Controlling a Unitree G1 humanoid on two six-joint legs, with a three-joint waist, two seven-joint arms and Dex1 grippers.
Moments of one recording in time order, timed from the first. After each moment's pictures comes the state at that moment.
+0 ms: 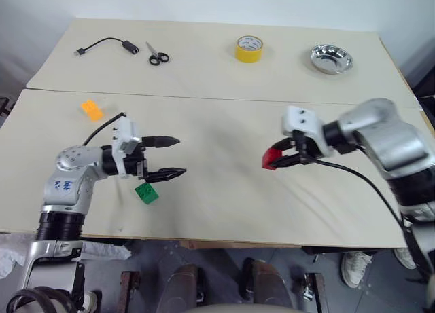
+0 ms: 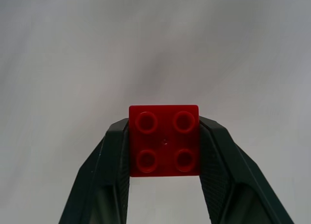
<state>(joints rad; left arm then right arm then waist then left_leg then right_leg) -0.46 0.68 0.09 0.17 -0.47 0.25 -1.22 -0.96 -0.79 0.45 0.14 0.14 0.58 1.33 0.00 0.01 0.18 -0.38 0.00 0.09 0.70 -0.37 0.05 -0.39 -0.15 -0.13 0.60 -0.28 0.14</state>
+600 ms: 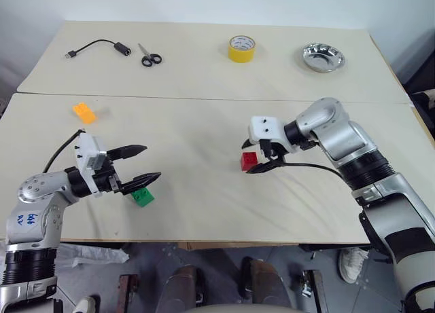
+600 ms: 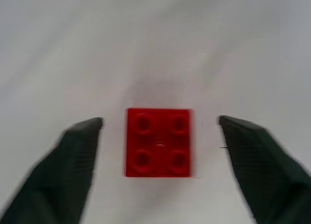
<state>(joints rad) -0.19 0.71 0.32 -0.02 -0.52 0.30 -1.05 -1.00 -0.61 0.41 0.41 0.04 0.19 1.39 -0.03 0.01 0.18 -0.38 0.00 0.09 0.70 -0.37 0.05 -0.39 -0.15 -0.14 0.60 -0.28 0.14</state>
